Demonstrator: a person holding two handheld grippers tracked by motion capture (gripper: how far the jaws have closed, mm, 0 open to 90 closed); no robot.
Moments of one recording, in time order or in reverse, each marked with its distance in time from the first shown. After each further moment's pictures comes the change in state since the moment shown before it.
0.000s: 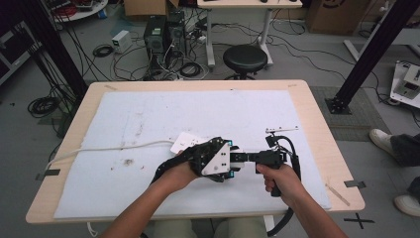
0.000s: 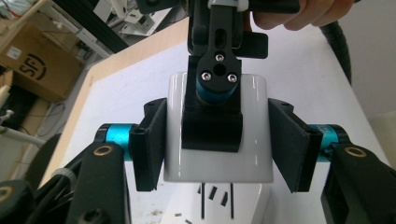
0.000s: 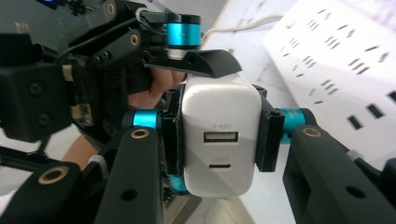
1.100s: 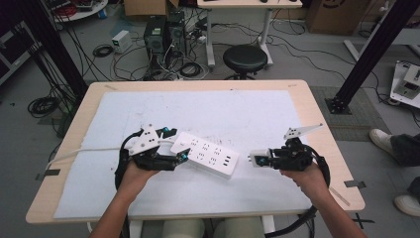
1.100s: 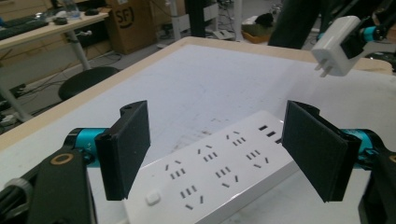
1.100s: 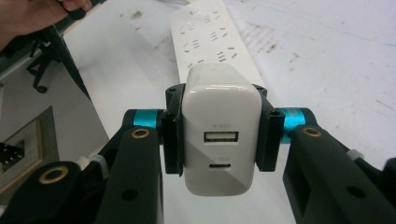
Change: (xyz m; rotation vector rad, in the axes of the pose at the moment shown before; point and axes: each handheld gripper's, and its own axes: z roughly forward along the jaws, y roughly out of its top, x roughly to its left) left arm 0.008 -0.105 -0.099 -0.181 0.342 -0.579; right arm 0.005 -0.005 -0.059 0.098 -0.418 -0.442
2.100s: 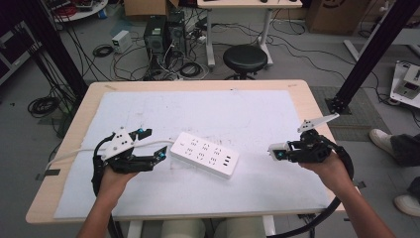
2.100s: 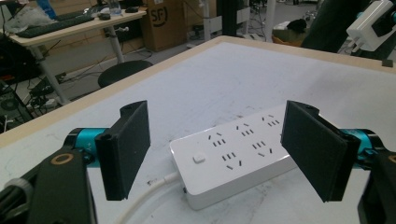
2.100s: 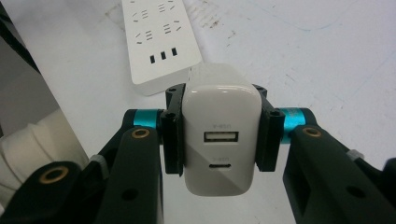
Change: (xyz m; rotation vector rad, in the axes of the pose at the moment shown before) left arm 0.017 -0.016 -0.043 -0.005 0.107 -0.042; right arm -0.017 0.015 -0.036 0.133 -0.150 -0.069
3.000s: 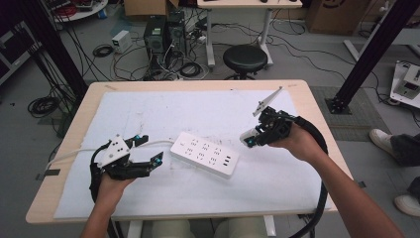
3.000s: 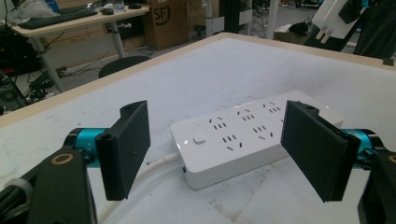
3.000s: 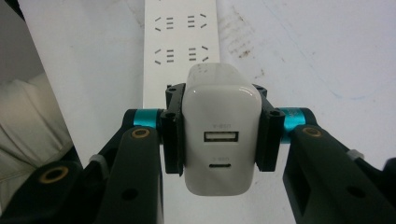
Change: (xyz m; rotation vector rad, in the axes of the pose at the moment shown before) left arm 0.003 -0.021 -0.009 -0.009 0.005 -0.024; right arm 0.031 0.103 0.048 0.231 0.018 -0.255
